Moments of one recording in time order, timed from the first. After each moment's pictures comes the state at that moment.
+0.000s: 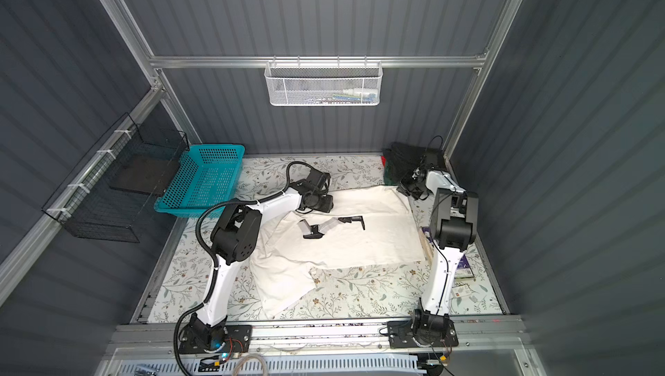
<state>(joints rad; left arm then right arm) -0.64 2.29 1.75 -0.46 0.07 -0.26 -0.16 2.18 1.63 -0.56 -0.46 0.59</state>
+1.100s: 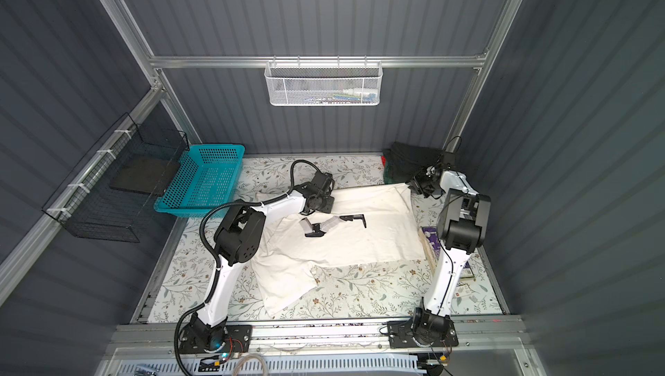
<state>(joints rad) -0.66 2.30 1.74 -0.43 -0.11 -0.22 -0.27 2.17 1.66 -0.55 -0.61 0.66</state>
